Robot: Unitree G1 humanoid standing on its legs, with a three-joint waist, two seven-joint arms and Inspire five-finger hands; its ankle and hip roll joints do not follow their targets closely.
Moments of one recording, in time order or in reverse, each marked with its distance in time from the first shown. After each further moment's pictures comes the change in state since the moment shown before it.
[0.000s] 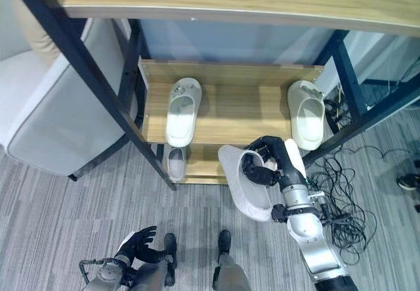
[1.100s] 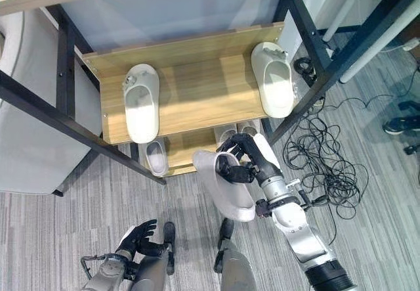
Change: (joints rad) left arm -0.048 -0.020 -0.002 0.004 -0.008 -0.020 0.019; right arm -0.075 -0.027 0.113 0.000 0.002 -0.004 0.089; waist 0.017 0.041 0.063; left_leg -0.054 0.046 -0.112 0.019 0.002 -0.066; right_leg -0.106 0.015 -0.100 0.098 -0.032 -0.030
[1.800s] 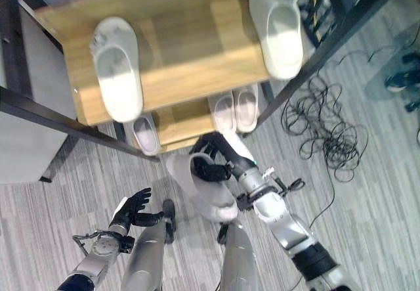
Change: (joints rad) left arm -0.033 0.086 0.012 -0.307 -0.119 -0.024 0.048; right arm -0.232 -0.027 0.124 0.023 -0.054 0.000 -0.015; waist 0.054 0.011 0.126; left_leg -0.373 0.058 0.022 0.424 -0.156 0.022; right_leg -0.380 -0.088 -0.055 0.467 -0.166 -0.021
